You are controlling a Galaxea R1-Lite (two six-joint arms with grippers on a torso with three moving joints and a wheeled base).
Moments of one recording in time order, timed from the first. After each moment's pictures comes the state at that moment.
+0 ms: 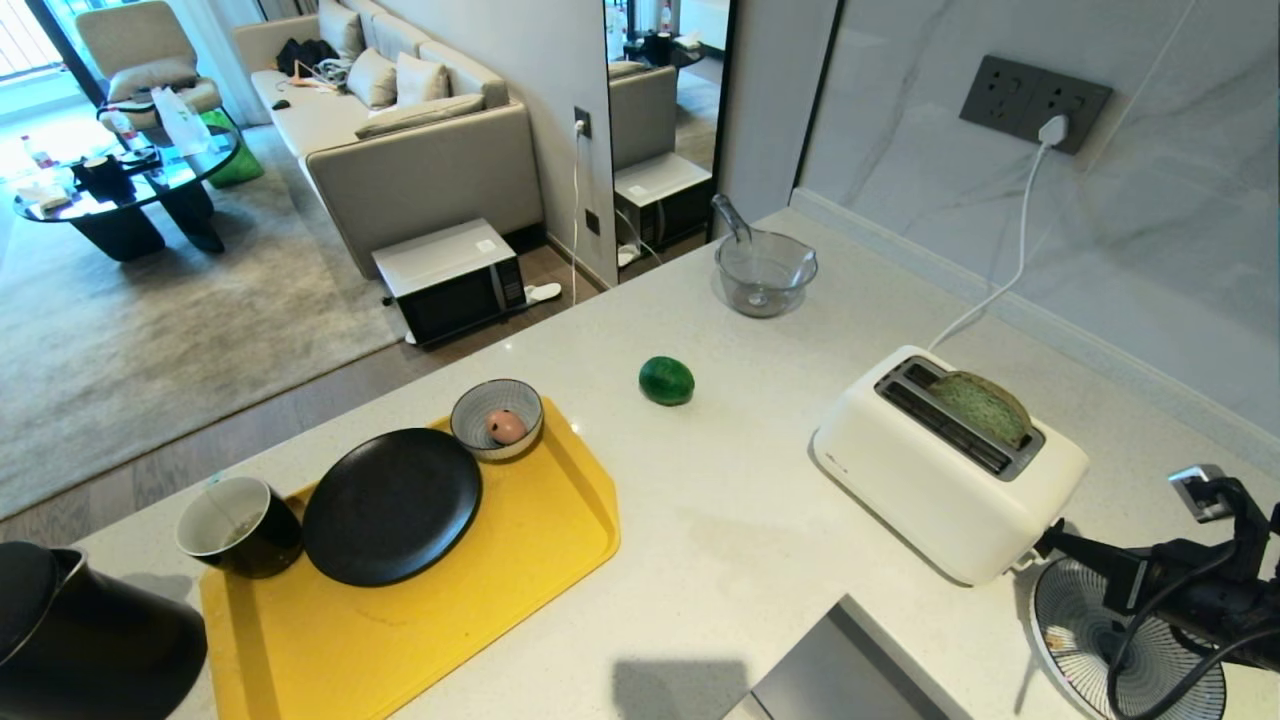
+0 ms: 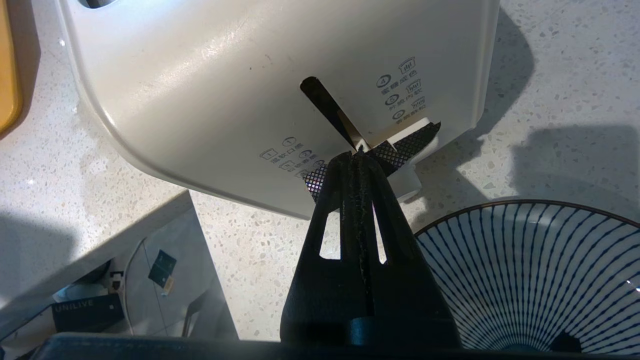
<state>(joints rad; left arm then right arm) 0.00 0.00 0.00 -0.04 0.01 -0.03 -0.39 1.96 -0.26 -1.22 0.69 -0.01</state>
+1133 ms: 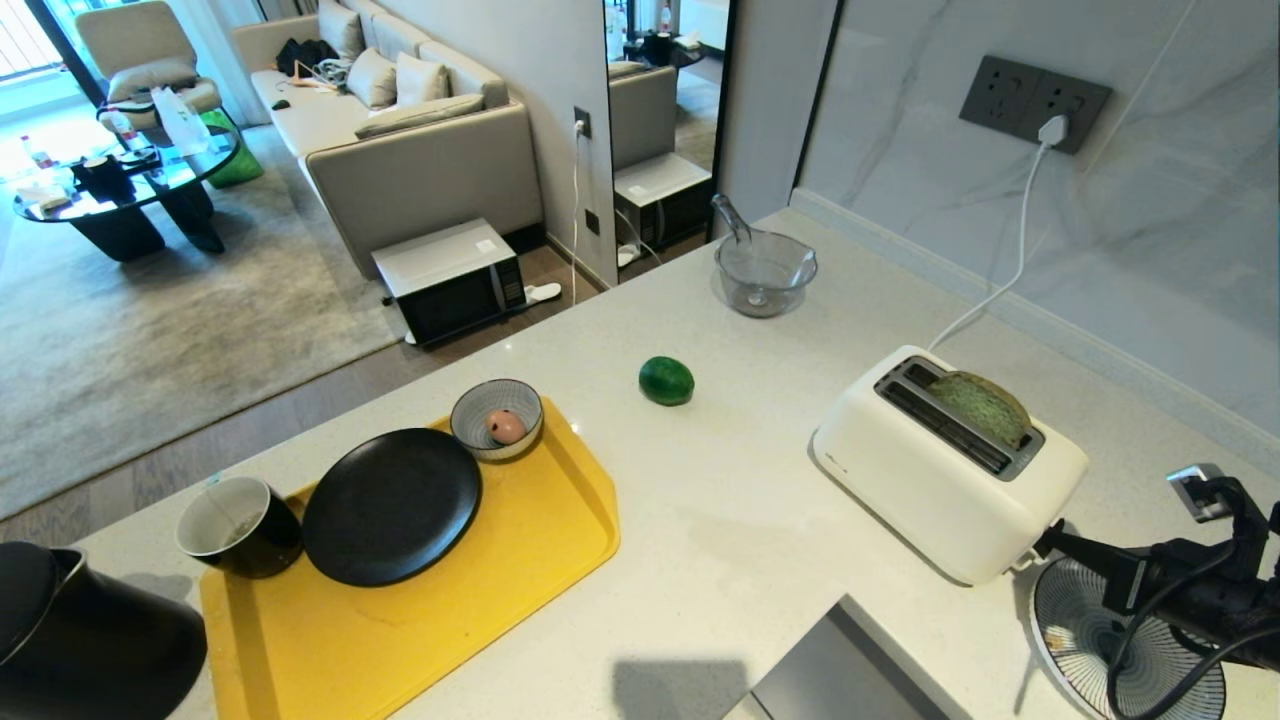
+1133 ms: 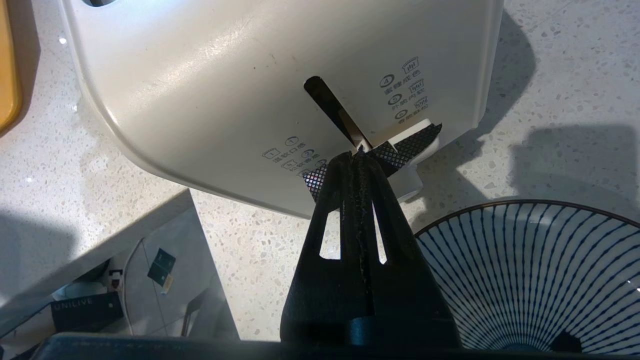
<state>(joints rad) 0.00 0.00 0.00 -0.04 0.01 -0.03 -0.38 1.96 -0.26 -1.22 0.69 -0.01</state>
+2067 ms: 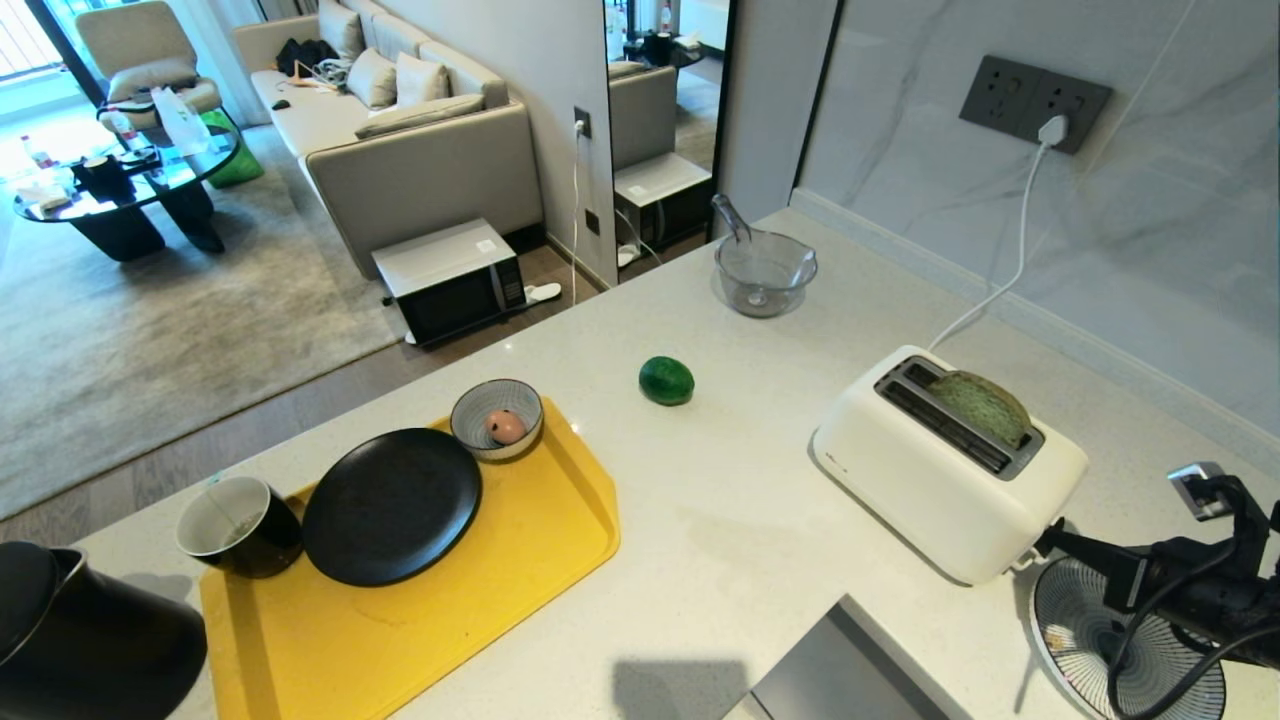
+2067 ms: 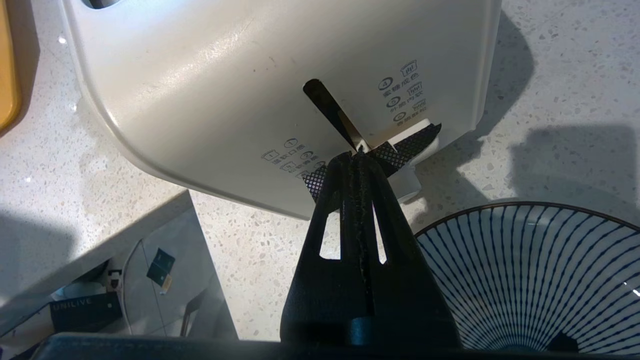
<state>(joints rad) 0.00 0.00 0.00 -0.04 0.01 -0.03 -0.38 1.96 -0.27 -1.22 0.69 -0.01</state>
